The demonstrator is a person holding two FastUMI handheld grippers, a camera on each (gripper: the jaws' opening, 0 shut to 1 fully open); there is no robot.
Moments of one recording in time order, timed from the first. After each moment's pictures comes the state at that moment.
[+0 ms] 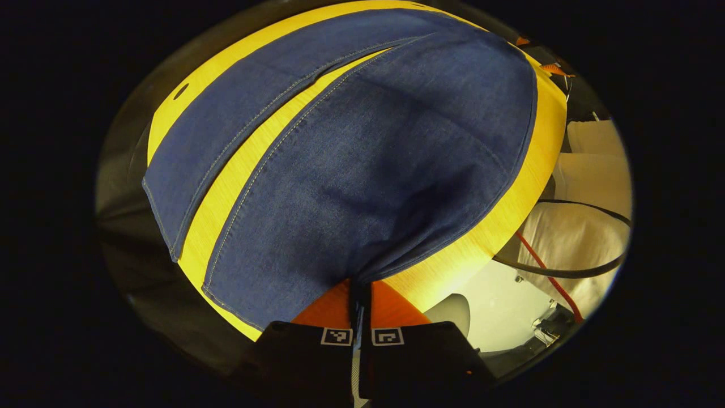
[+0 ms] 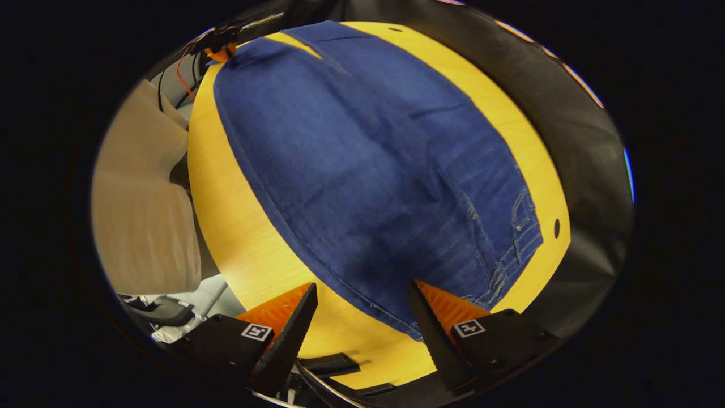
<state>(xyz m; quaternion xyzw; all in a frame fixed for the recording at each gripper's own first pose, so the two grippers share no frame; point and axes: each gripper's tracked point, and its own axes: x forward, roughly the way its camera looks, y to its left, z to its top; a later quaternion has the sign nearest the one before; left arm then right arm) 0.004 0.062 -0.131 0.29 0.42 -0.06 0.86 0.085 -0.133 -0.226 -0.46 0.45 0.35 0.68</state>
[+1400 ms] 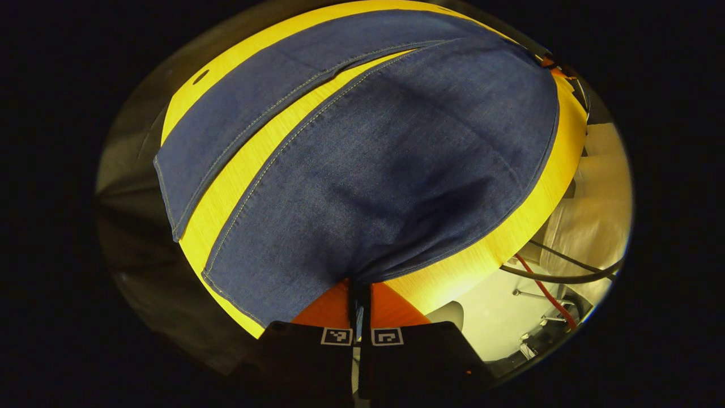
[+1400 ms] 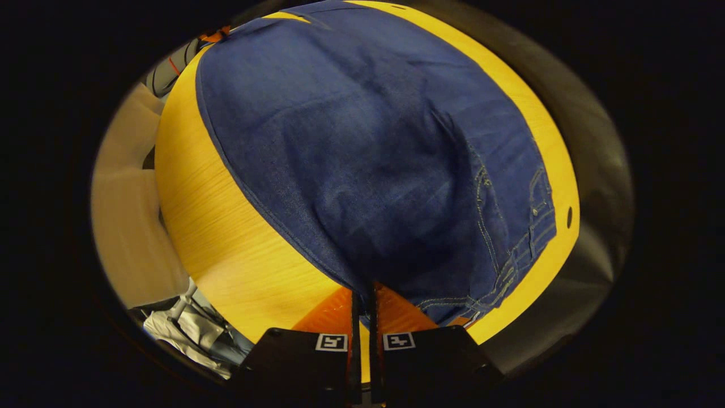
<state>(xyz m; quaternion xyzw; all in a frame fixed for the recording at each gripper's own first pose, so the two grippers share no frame) 0.008 0.061 -0.130 0.24 0.41 -0.01 0.88 0.119 -0.169 -0.251 -0.47 0.46 0.30 0.69</state>
